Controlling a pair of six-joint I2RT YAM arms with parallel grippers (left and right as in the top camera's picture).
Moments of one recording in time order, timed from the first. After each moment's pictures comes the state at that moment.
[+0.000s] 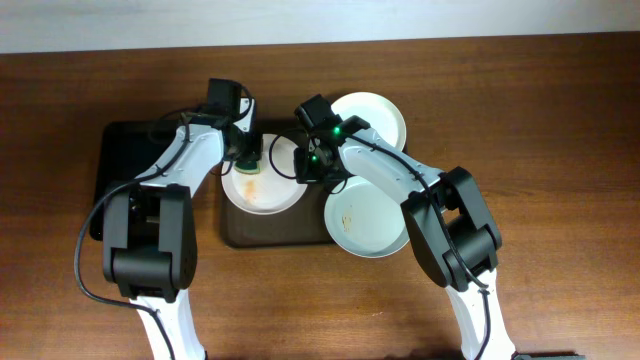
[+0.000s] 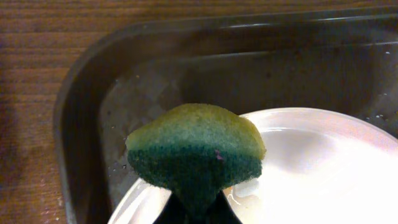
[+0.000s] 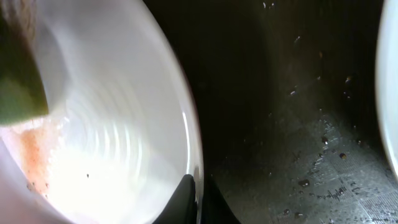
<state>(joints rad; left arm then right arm) -0.15 2.10 1.48 -0.55 0.06 -0.06 0.56 2.26 1.71 -0.69 -0.23 0.49</state>
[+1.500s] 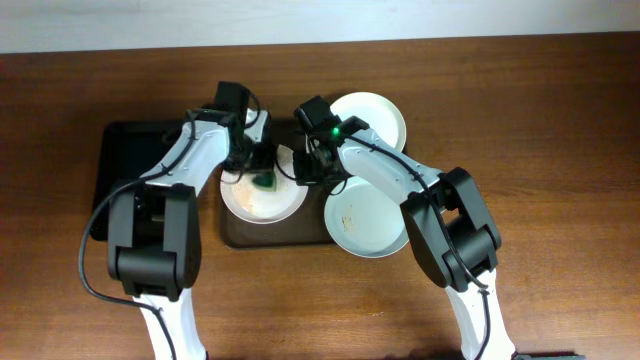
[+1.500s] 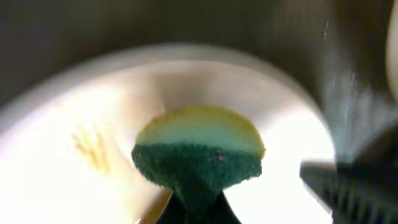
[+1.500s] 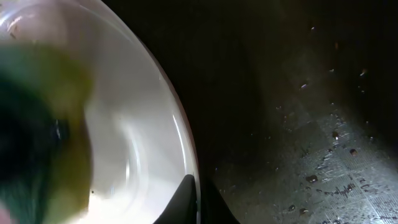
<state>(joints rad) -0.17 2.12 1.52 -0.78 0.30 -0.10 0.56 2.26 1.71 -0.70 -0.23 0.47</state>
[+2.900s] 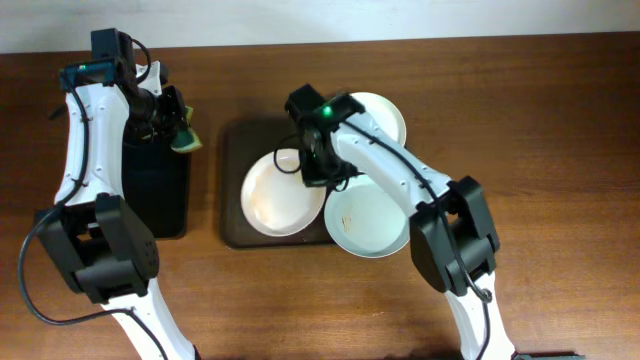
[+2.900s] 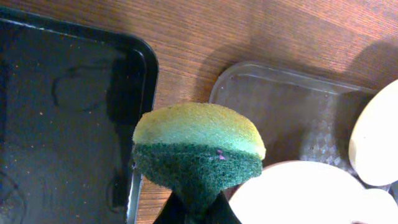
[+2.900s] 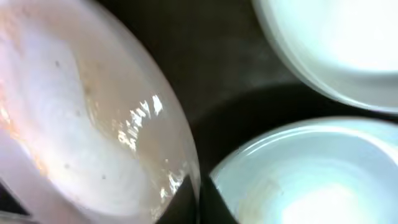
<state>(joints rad) 0.16 2.12 1.98 -1.16 0.28 -0.12 0.59 2.25 1.98 -1.23 -0.04 0.46</state>
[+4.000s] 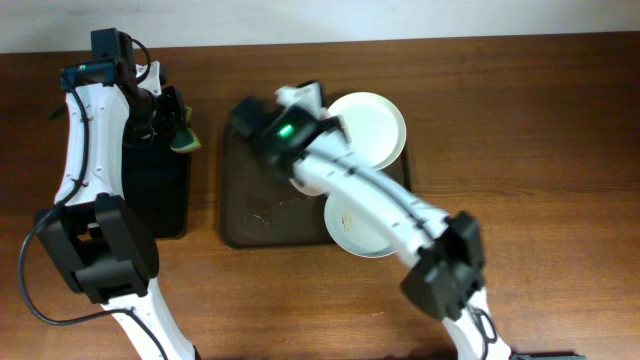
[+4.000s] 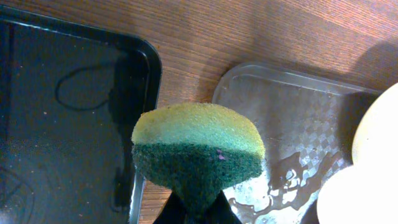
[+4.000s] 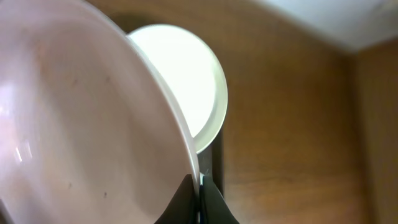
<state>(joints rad) 0.16 2.12 1.98 -1.16 0.27 -0.12 0.79 2.20 2.20 -1.43 0.77 0.59</state>
